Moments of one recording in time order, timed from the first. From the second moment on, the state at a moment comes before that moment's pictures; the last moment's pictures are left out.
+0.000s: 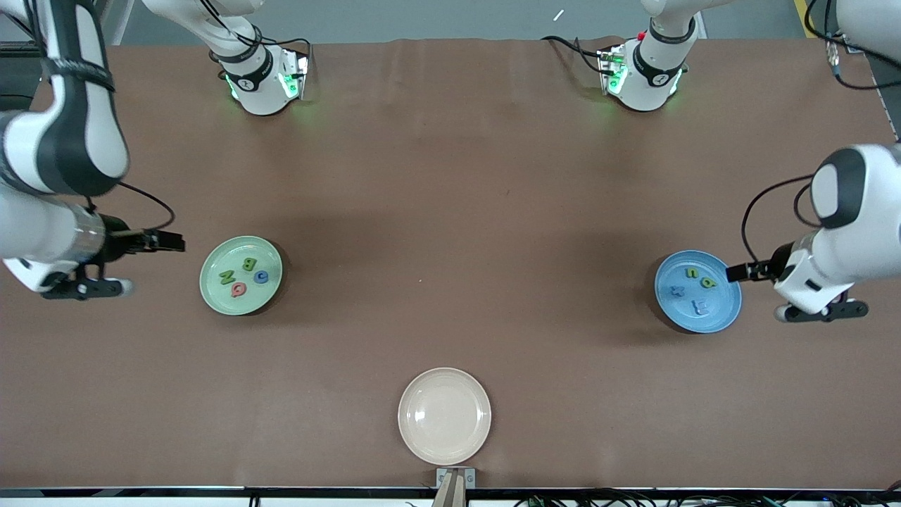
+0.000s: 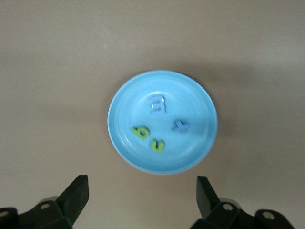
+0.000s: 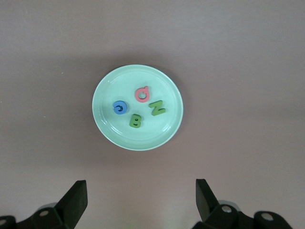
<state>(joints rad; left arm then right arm) 0.23 0.29 -0.20 -1.73 0.11 1.88 -0.09 0.03 0.22 -0.08 -1.65 0.03 1.65 -0.07</state>
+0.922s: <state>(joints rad) -0.07 -0.04 0.09 -1.69 0.01 1.71 -0.03 -0.01 0.11 -0.08 -1.66 -0.04 1.60 -0.11</state>
